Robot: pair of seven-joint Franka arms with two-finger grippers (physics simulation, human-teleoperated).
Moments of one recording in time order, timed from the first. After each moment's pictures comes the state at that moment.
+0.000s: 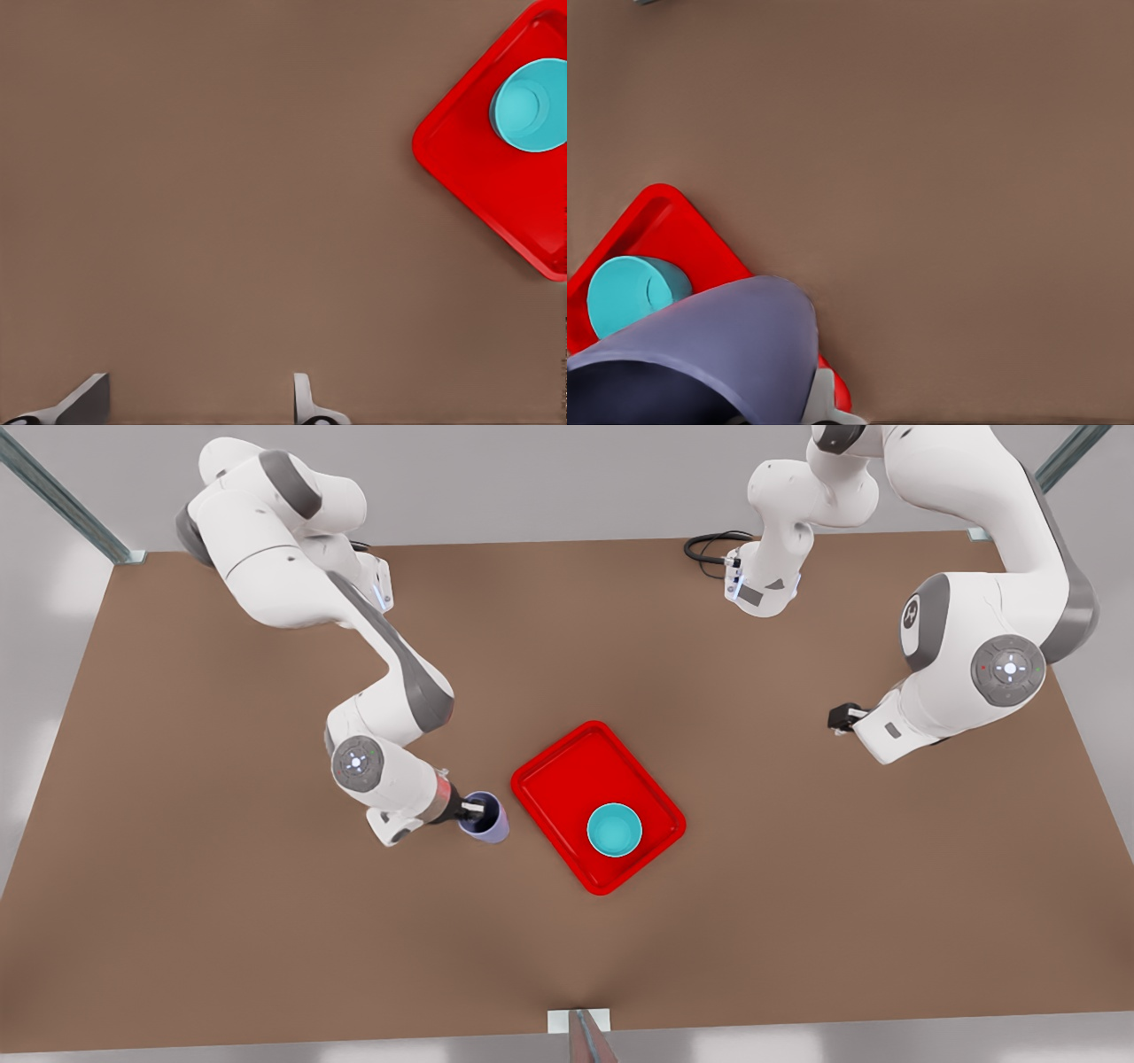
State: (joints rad) left arm -0.27 0.23 0.17 -1.43 0.04 1.44 0.14; right arm 0.08 0.60 0.49 -1.42 -0.01 2.03 0.61
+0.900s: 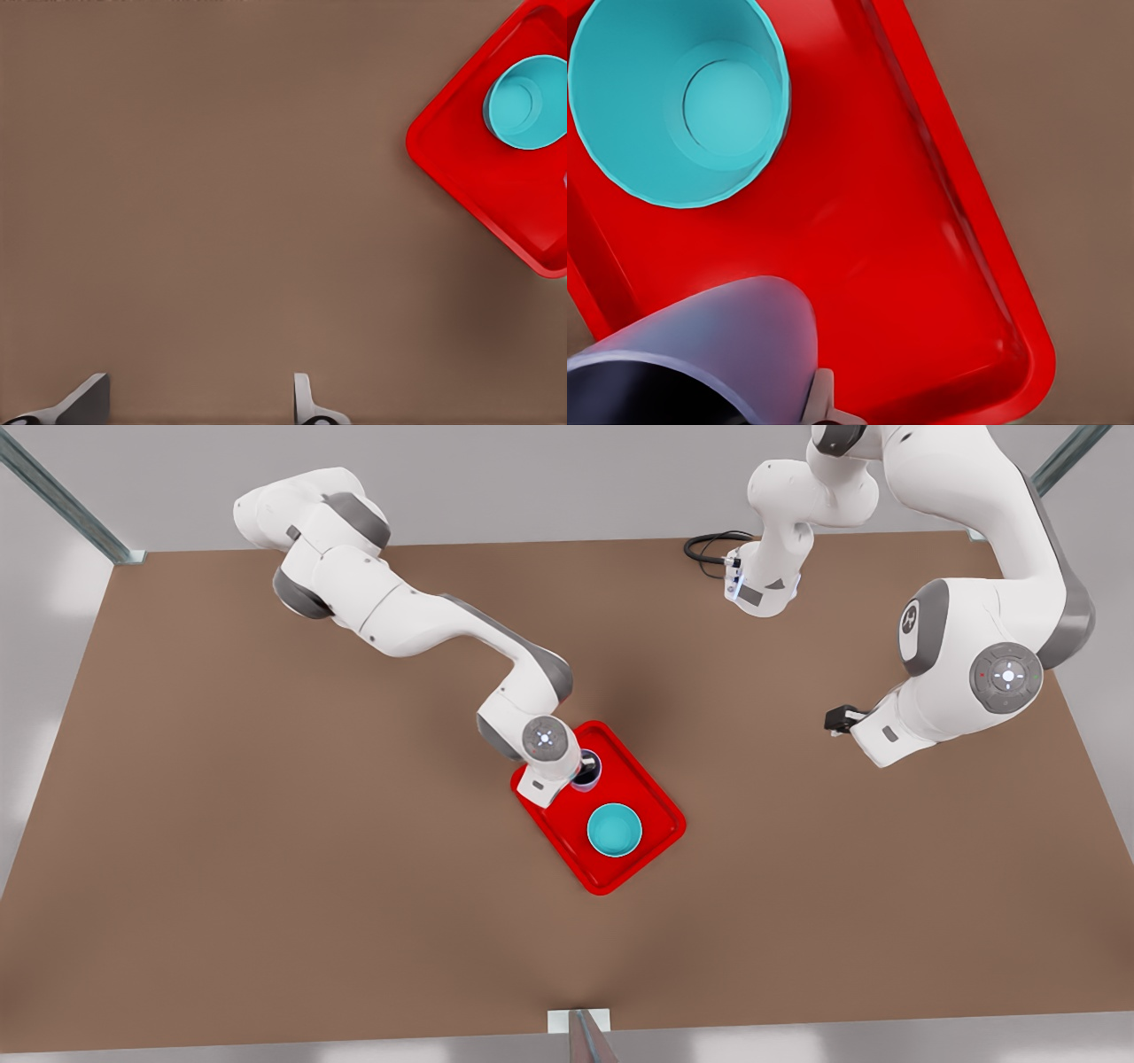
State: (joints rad) left arm -0.27 0.24 0.17 -1.43 0.03 1.44 0.14; right arm 0.40 0.90 0.52 -1.24 -0.25 2.01 0.69
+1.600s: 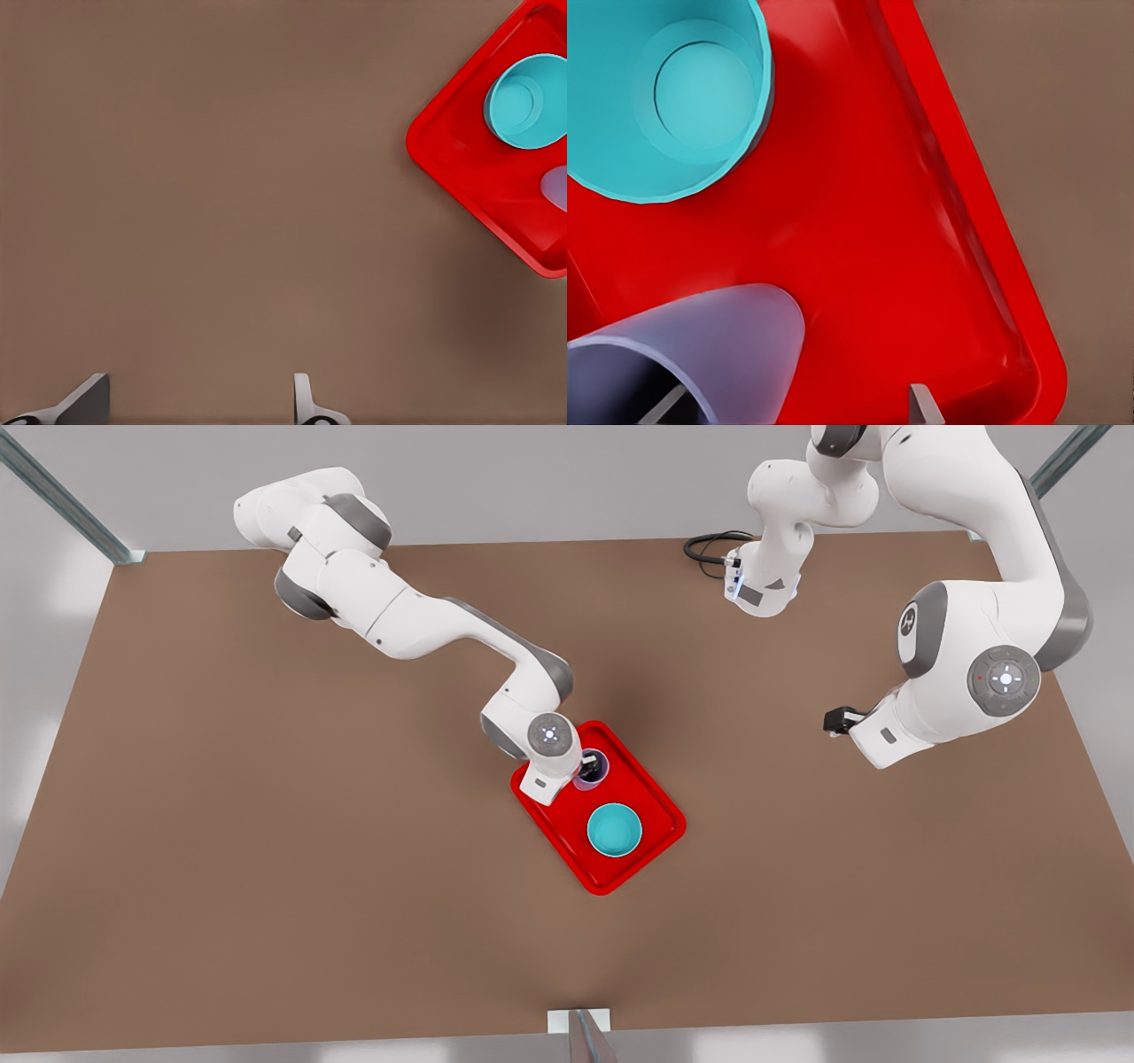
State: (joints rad) left arm -0.27 0.25 0.17 -1.43 0.03 1.44 0.14; right arm 0.39 0.91 0.52 -1.29 -0.28 2.06 0.69
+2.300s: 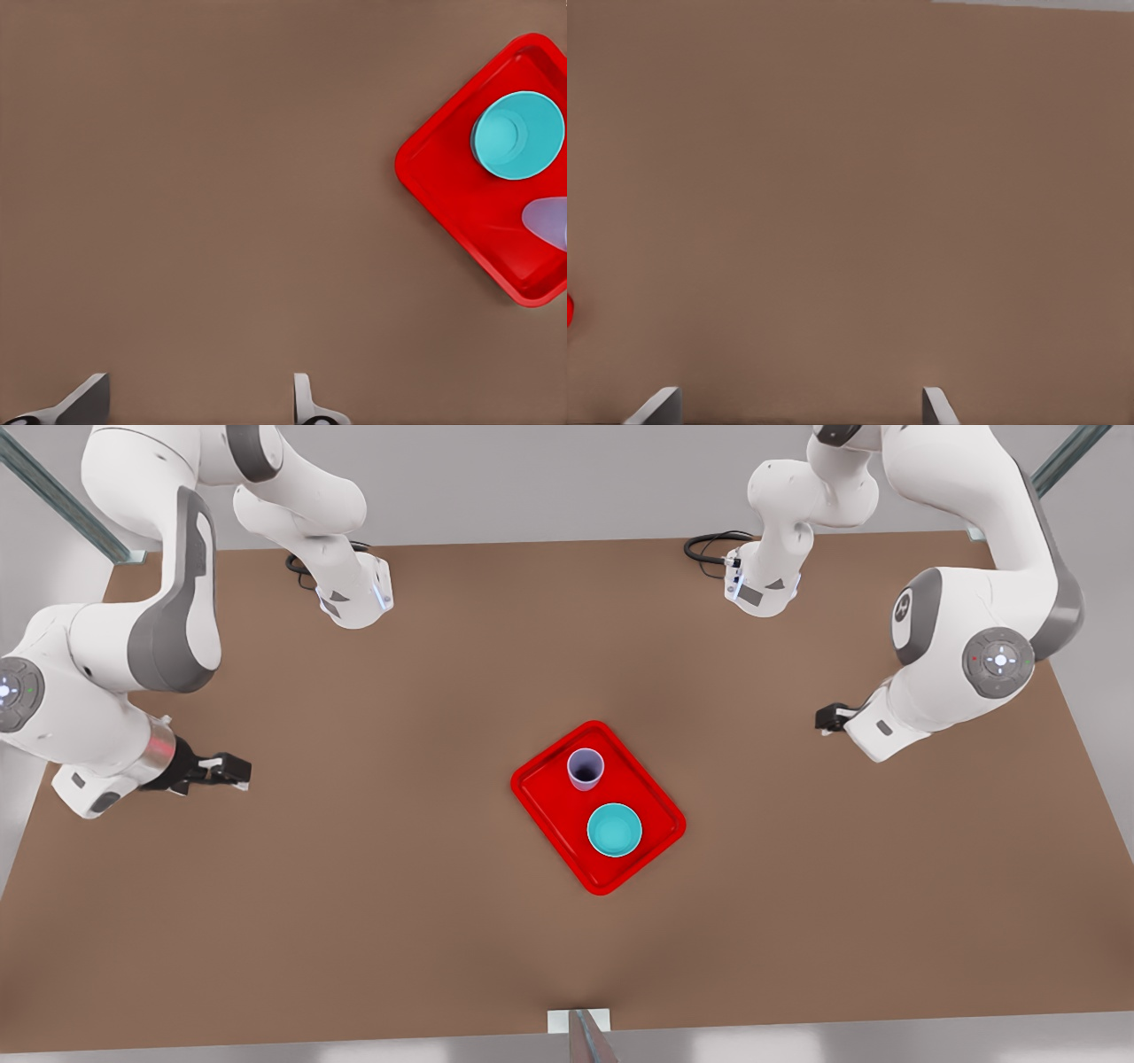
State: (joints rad) left arm -0.27 0.20 0.14 -1.47 0.01 1.48 0.04; right arm 0.01 0.27 -0.01 -1.35 0.01 1.57 -0.07
